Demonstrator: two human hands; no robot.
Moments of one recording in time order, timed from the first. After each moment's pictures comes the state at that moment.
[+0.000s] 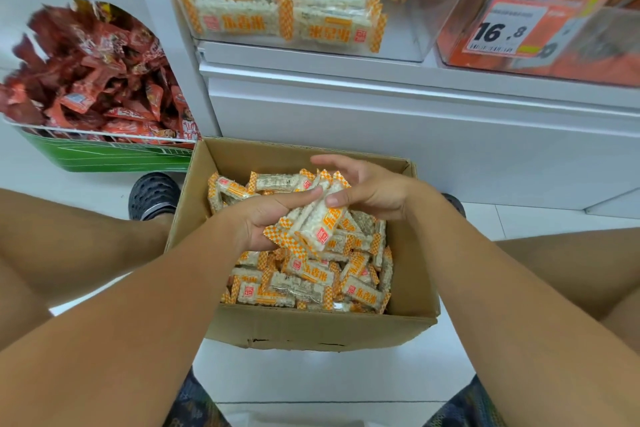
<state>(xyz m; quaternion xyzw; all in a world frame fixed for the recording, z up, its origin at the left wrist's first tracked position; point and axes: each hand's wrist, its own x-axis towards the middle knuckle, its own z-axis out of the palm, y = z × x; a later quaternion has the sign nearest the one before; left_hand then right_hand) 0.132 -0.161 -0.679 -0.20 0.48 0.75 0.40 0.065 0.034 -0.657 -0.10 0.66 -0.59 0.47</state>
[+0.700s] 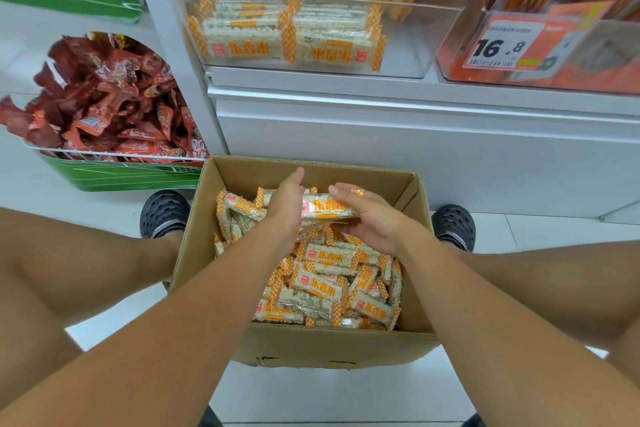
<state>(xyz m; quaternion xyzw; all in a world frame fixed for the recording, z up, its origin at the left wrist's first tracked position) 0.116 -0.128 -0.660 -0.35 0.60 0.70 0.16 0.084 0.021 -0.694 0.11 0.60 -0.71 0.36</state>
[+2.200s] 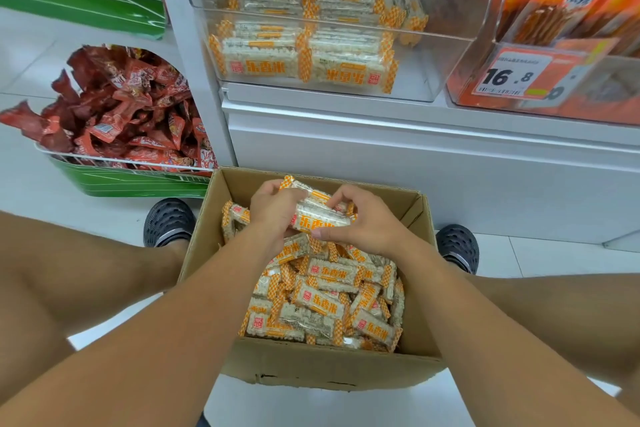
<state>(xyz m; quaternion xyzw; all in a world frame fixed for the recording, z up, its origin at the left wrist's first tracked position) 0.102 -0.160 -0.676 -0.35 0.60 0.72 0.05 0.079 0.010 -0.670 -0.17 0.88 -0.40 0.20</state>
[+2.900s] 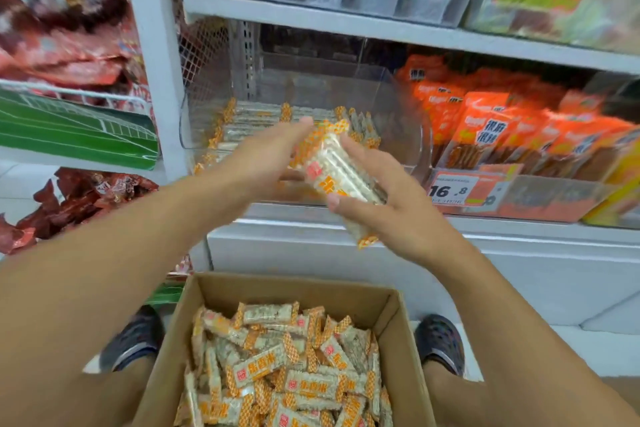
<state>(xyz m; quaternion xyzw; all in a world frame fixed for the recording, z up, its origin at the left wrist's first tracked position) 0.036 -0.171 -0.453 -0.05 0.73 0.68 0.03 0.042 0.023 -0.477 -0.25 0.87 -0.43 -0.01</state>
